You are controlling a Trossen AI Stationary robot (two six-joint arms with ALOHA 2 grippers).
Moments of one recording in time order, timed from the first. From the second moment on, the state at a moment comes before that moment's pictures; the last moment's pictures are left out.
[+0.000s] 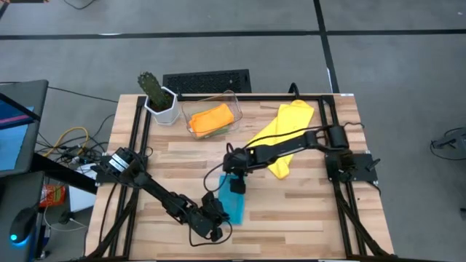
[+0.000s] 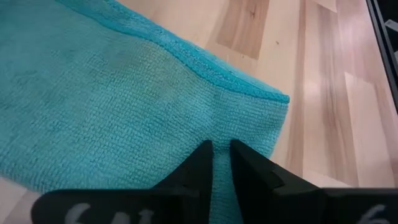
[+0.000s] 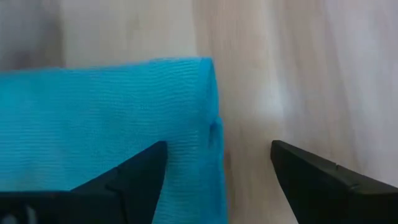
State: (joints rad) left arm -0.62 2.00 0.97 0.26 -0.49 -0.85; right arm 0.09 2.06 1.35 -0.38 -0.05 0.16
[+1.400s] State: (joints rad) left arm -0.66 1.44 0.96 -0.44 -0.69 -0.94; right arm -0.04 2.16 1.70 -0.75 -0.20 0.07
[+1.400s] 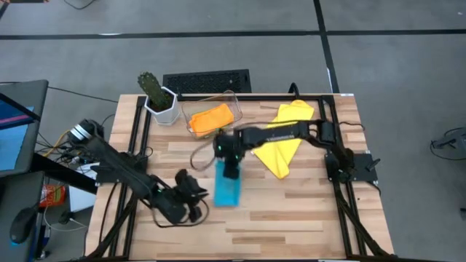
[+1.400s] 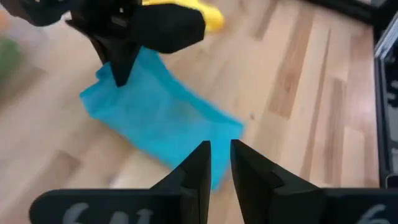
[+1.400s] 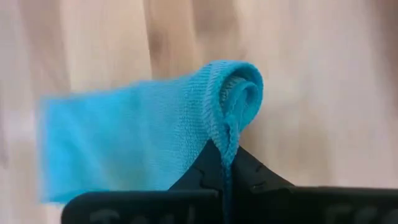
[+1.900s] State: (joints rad) left arm -0.73 1.08 0.96 -0.79 -0.89 -0.95; right arm -0.27 2.16 2.11 -0.69 -0.18 0.14
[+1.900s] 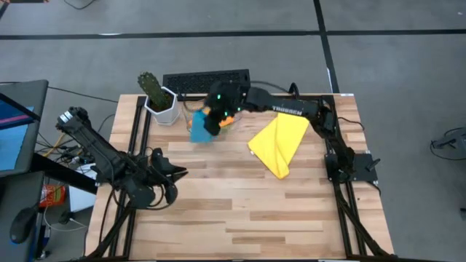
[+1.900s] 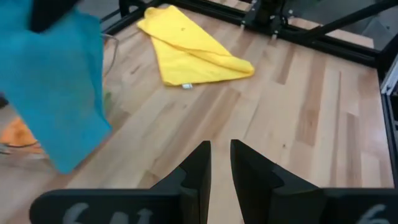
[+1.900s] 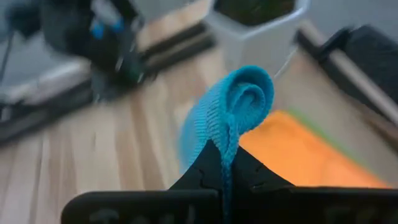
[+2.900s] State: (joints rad) left arm -0.73 1.07 0.96 -0.91 -0.89 -0.95; right arm -0.40 2.30 2.05 -0.69 -0.11 0.42
